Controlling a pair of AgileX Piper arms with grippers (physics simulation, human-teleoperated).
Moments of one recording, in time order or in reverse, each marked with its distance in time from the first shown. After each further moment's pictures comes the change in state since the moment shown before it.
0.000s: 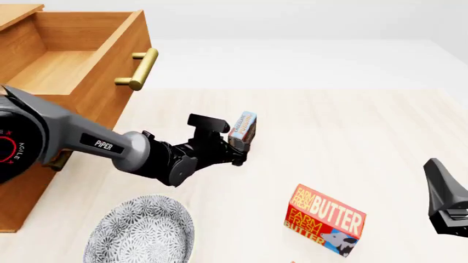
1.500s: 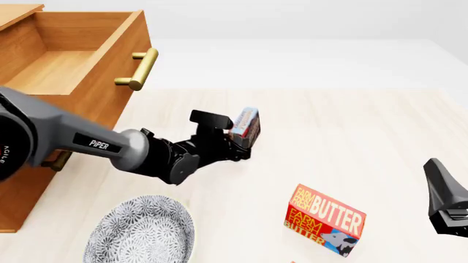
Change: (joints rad) left arm -0.020 -0.032 -0.004 0.009 -0.004; right arm 0.000 0.000 0.000 0.000 0.000
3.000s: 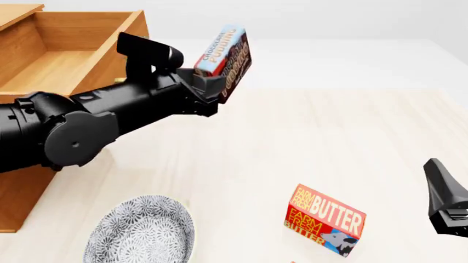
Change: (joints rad) left arm -0.022 -0.672 0.147 0.244 0.159; right arm 0.000 0.000 0.000 0.000 0.000
